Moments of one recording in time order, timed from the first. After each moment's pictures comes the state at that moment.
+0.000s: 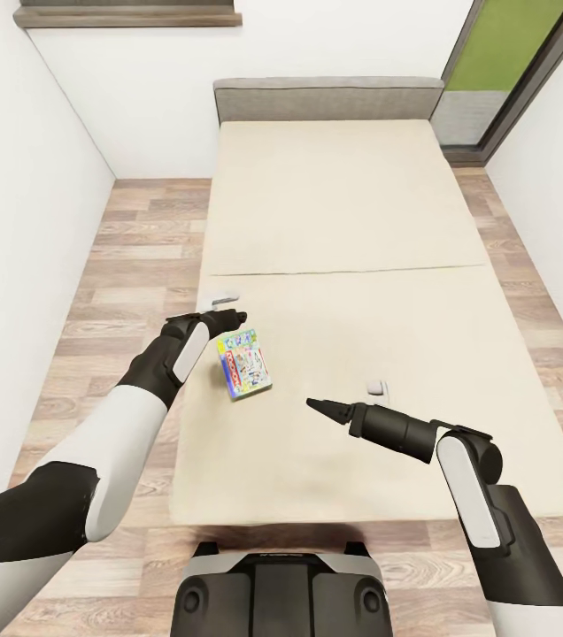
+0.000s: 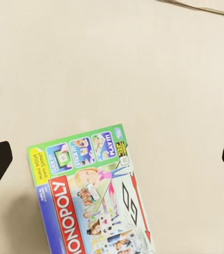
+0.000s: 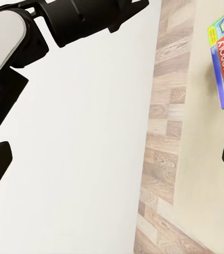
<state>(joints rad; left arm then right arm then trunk) -1.20 -0.11 -0.11 -0.68 0.32 0.49 0.14 -0.49 -0.05 -0.01 -1.58 -0.59 0.95 0.69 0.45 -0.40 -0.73</state>
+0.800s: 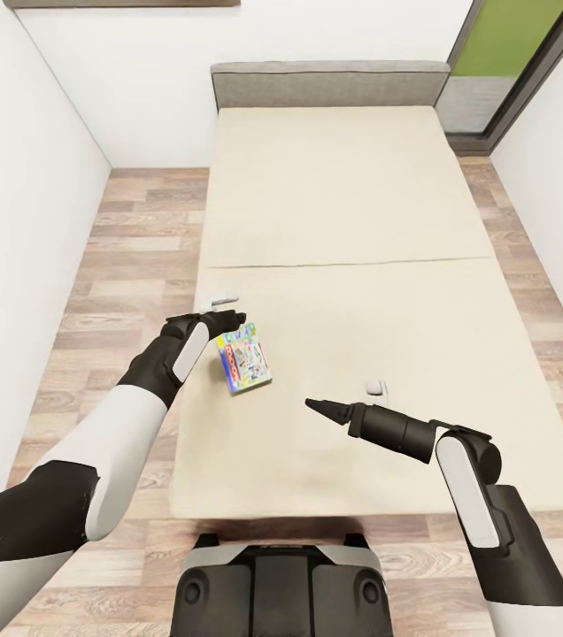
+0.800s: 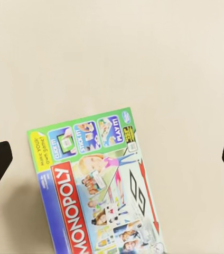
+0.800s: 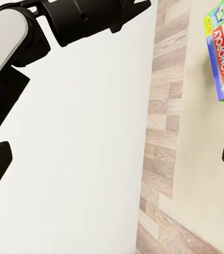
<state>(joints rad) -1.21 -0.11 -0.11 -0.67 0.32 0.50 0.14 -0.49 -0.05 0.00 -1.58 -0.59 0.95 0.69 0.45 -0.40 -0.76</state>
